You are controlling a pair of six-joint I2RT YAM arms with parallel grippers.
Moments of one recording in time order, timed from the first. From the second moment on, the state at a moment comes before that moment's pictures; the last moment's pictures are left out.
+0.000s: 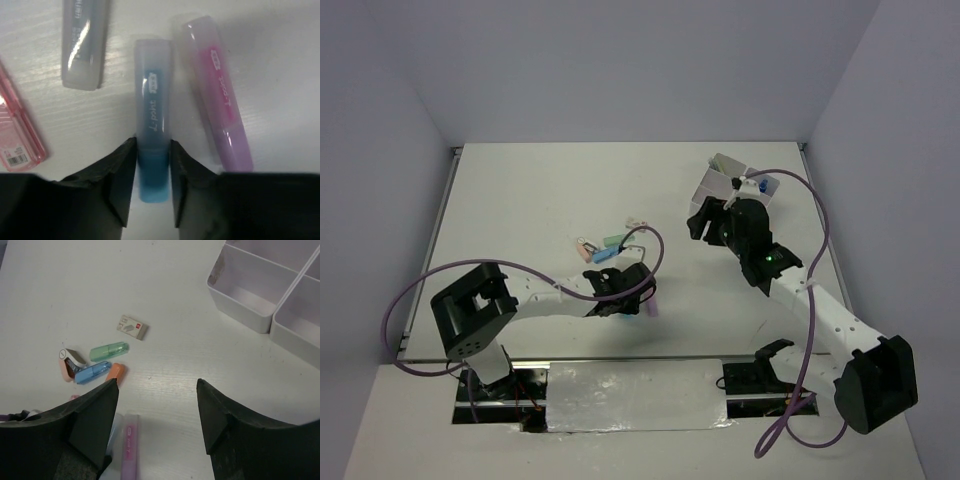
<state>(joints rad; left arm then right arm) -1.04 1.65 0.89 -0.31 -0.37 -0.80 0.41 1.06 0.73 -0.08 0.09 0.49</state>
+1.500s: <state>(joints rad) -1.09 1.21 0.66 -0.19 -0.51 -0.77 0.69 1.52 0.59 0.57 -0.45 0.84</state>
